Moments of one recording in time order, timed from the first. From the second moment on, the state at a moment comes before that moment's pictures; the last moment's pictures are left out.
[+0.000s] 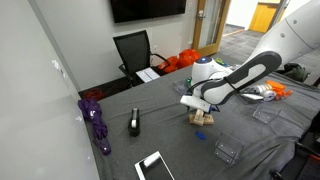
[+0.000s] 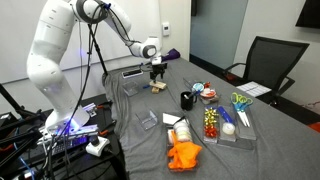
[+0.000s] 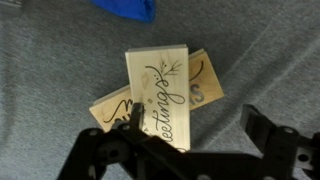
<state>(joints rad) 0.28 0.64 0.00 -1.89 -0.12 2.53 1.49</state>
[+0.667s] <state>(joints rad) 0.28 0.64 -0.02 -1.89 -0.12 2.50 1.49</state>
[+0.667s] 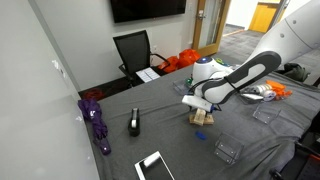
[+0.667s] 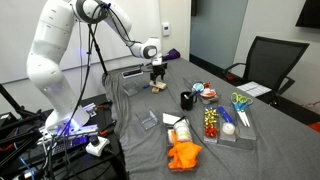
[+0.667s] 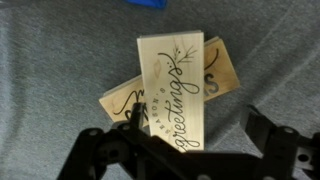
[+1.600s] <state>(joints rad) 0.30 0.66 -0.05 -1.92 -0.14 2.50 1.49</state>
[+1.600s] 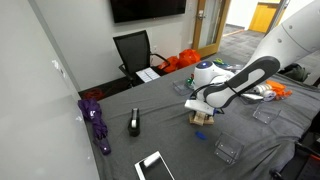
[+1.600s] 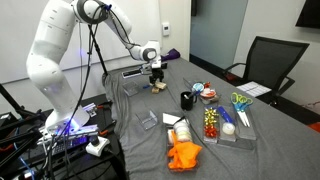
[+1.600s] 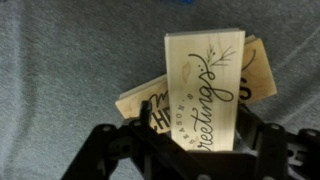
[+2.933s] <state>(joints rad) 0.34 0.63 -0.11 -1.87 -0.10 2.50 1.76</state>
